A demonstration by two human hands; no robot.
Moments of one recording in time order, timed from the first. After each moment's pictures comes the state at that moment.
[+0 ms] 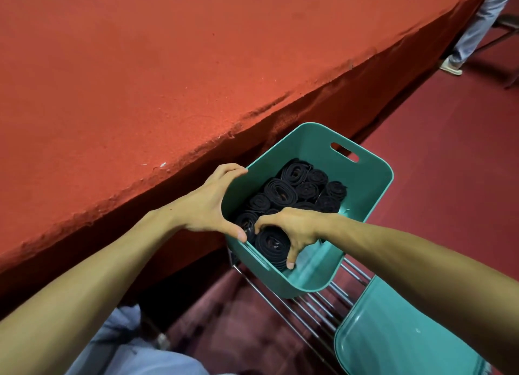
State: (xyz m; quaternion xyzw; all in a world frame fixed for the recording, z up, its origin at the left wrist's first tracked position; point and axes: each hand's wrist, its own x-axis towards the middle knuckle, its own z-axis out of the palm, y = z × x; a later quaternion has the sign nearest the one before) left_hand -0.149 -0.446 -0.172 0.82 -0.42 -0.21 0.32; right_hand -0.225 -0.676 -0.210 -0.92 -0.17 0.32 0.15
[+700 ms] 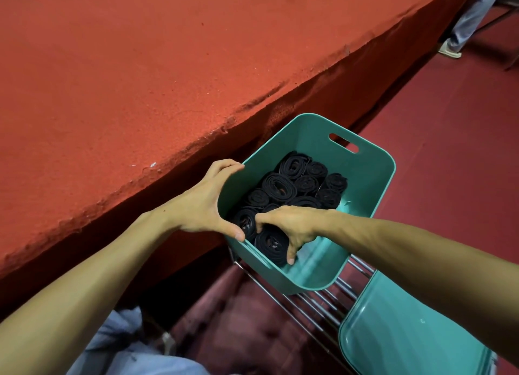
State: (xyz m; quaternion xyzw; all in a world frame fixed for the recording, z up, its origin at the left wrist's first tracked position) left_hand -0.147 -0.447 -0.171 0.81 -0.43 -0.22 0.34; right_hand -0.223 -0.673 -0.222 -0.92 -0.16 0.33 0.15
